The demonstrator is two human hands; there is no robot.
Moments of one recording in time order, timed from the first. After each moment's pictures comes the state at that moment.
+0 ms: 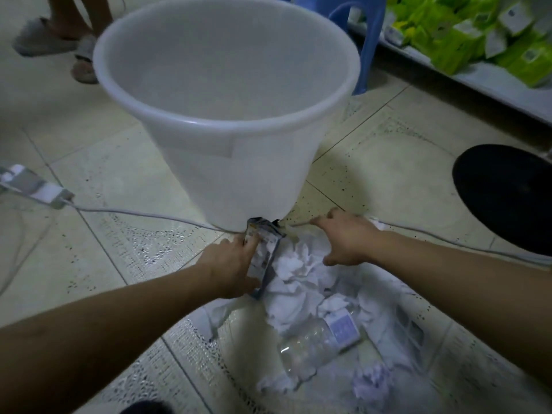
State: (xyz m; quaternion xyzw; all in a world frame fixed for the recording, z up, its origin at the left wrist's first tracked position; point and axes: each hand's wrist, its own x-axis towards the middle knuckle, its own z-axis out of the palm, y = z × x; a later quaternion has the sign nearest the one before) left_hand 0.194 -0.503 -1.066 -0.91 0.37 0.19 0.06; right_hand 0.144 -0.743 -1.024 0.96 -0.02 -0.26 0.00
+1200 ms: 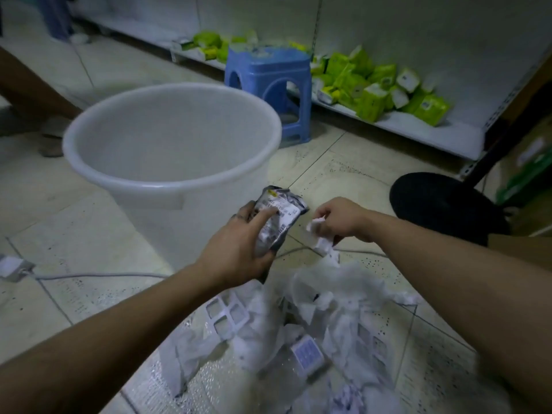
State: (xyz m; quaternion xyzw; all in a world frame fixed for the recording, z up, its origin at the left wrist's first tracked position) left_hand 0.181 -0.585 -0.950 -0.88 0.43 0.03 -0.21; right_hand 0.126 -0.814 -0.933 0.87 -0.24 -0.14 -0.41
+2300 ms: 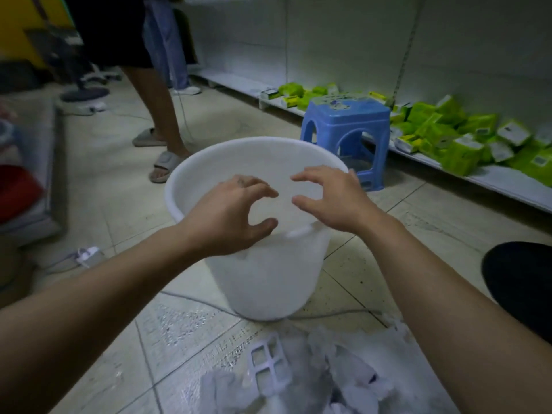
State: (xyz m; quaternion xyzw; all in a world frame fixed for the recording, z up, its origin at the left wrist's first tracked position) left_hand 0.256 -0.533 -0.826 -0.92 0.36 -0.11 -0.14; right_hand 0.245 -0.744 -0.845 0.96 0.02 0.17 -0.24
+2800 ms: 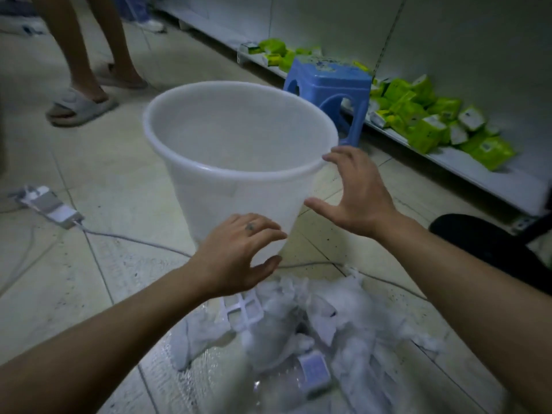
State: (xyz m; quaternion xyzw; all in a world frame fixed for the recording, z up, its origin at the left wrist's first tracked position) left_hand 0.176 -0.525 -0.944 -0.83 0.50 -0.16 -0.20; right_hand 0.170 -0.771 -0.891 0.97 0.05 0.22 -0.08
